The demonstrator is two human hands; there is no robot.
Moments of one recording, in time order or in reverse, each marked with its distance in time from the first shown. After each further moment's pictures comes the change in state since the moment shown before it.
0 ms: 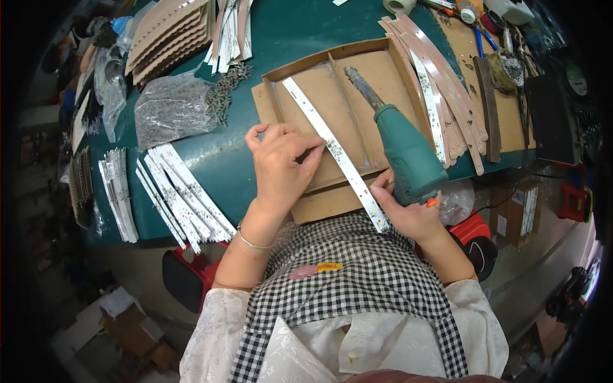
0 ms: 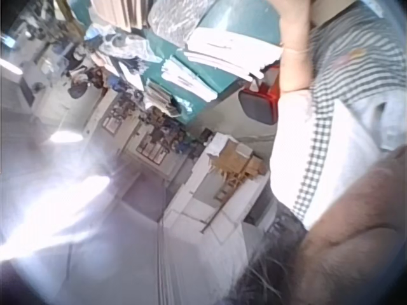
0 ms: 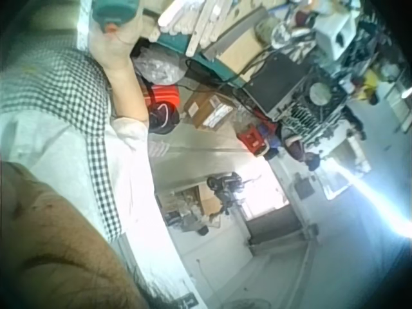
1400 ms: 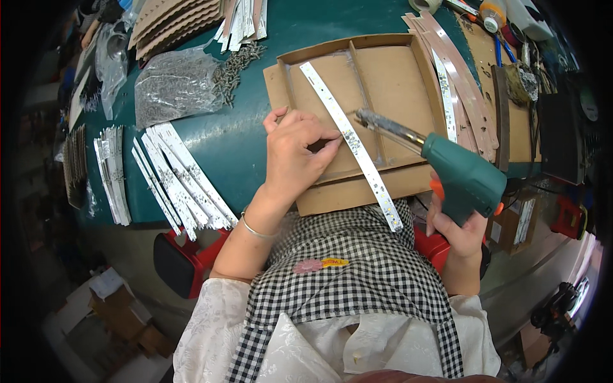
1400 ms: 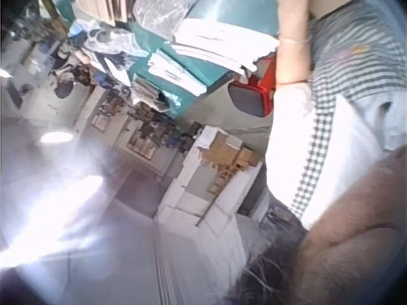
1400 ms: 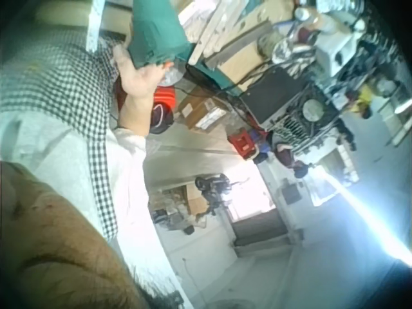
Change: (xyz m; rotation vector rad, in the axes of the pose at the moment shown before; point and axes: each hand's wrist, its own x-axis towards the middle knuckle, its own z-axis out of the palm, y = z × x) left_hand -0.007 -0.010 0.011 -0.148 0.009 -0.070; right_hand -0.022 -0.036 -0.050 0.316 -0.037 0.136
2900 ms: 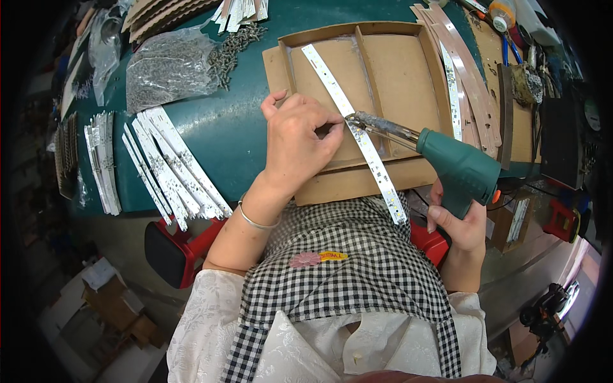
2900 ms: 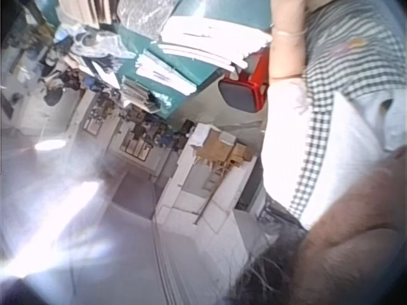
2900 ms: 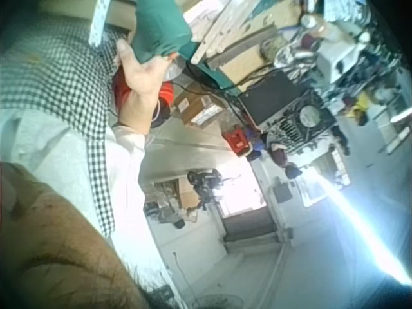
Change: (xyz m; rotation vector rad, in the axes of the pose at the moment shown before) left_hand 0.002 0.004 0.005 0.034 0.023 -0.035; right_hand 0.000 0.001 -0.016 -0.094 -0.075 0.203
